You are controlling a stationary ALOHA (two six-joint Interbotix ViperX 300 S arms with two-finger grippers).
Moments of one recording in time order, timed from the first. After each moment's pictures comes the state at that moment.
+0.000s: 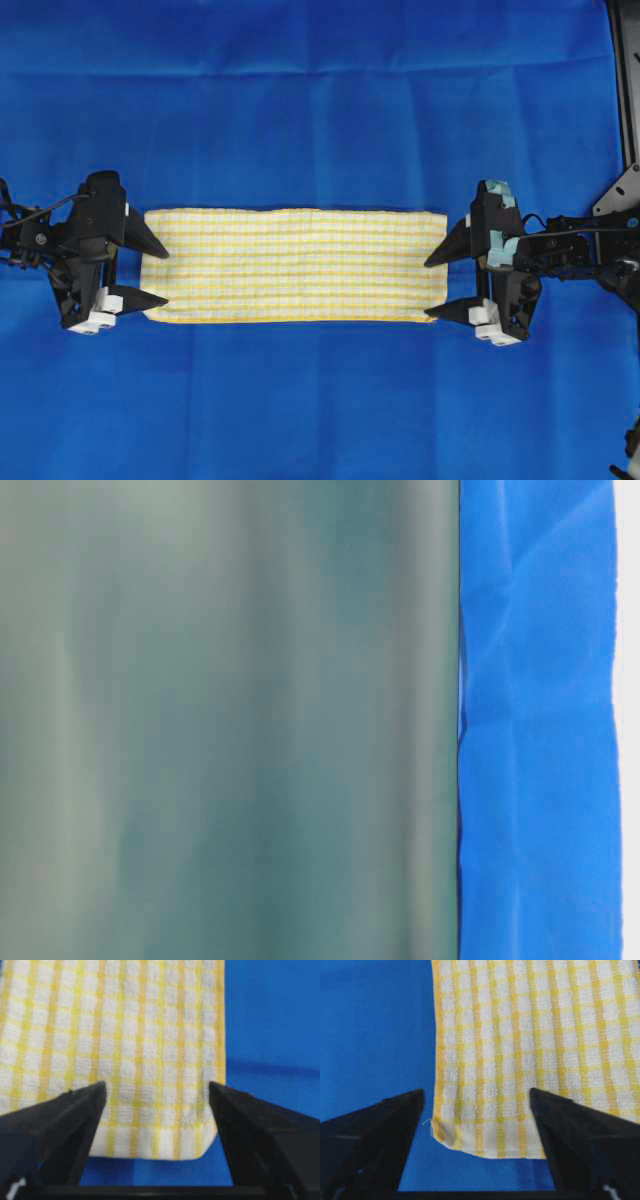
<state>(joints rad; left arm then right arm) -0.17 -0.23 1.16 -0.05 -0.17 -0.26 0.23 -0.24 1.12 0.47 -0.18 0.08</state>
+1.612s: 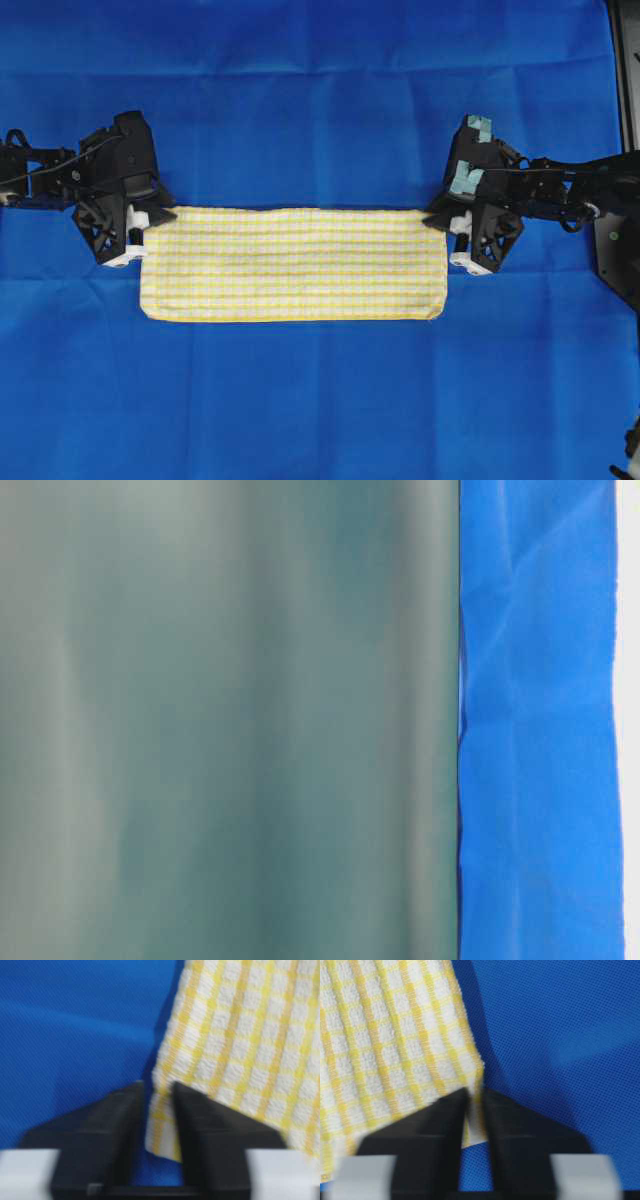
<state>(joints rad) 0.12 -0.09 1.10 -0.05 -0.08 -0.08 -0.09 -0.13 1.10 0.44 -0.10 -0.06</state>
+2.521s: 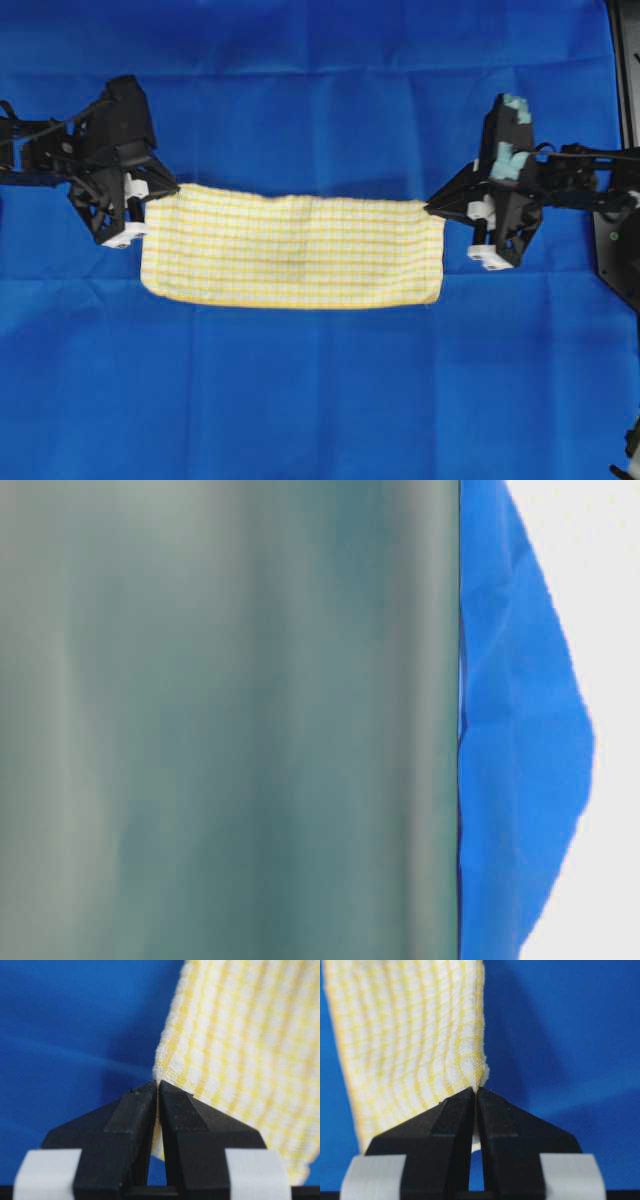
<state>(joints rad) 0.17 -0.30 1.02 -0.05 0.13 -0.08 -0.10 -0.41 1.10 0.41 -0.01 -0.05</state>
